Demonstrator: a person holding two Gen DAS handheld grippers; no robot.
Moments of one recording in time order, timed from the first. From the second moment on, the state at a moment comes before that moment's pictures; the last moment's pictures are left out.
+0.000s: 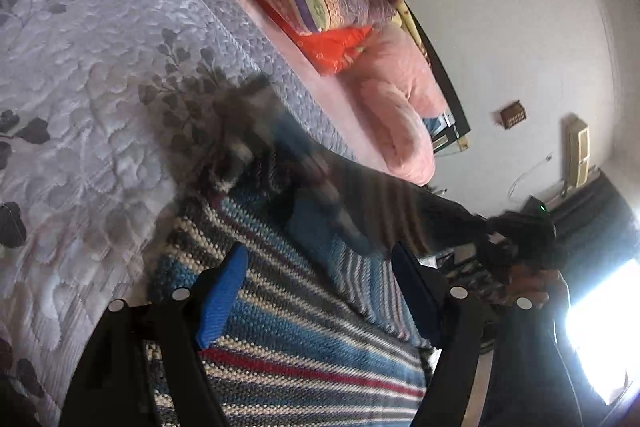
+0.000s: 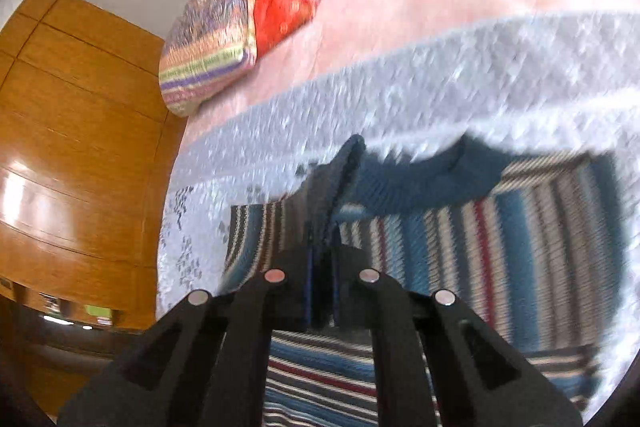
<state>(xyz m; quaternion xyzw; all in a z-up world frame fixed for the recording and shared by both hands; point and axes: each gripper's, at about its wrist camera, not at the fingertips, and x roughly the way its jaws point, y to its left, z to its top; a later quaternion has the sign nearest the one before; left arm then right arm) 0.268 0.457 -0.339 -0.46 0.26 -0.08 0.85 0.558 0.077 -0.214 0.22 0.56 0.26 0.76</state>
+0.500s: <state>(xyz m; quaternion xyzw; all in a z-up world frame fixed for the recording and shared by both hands) 0.325 0.468 -0.338 -0.46 0.29 -0.12 0.83 0.541 -0.039 -0.315 0.23 0.58 0.19 0.76</state>
